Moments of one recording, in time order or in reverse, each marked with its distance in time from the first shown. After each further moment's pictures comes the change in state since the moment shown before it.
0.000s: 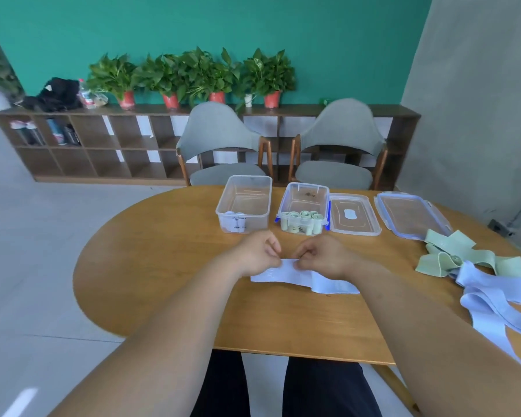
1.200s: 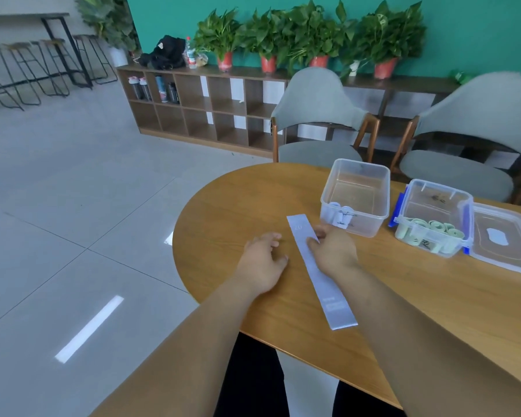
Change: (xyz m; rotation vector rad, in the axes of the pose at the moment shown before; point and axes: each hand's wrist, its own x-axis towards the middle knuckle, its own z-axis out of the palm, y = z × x) left_hand -0.037 -0.183 -0.075 -0.023 0.505 -0.168; right_hand 0.145 -0.105 0.174 0.022 0.215 0.073
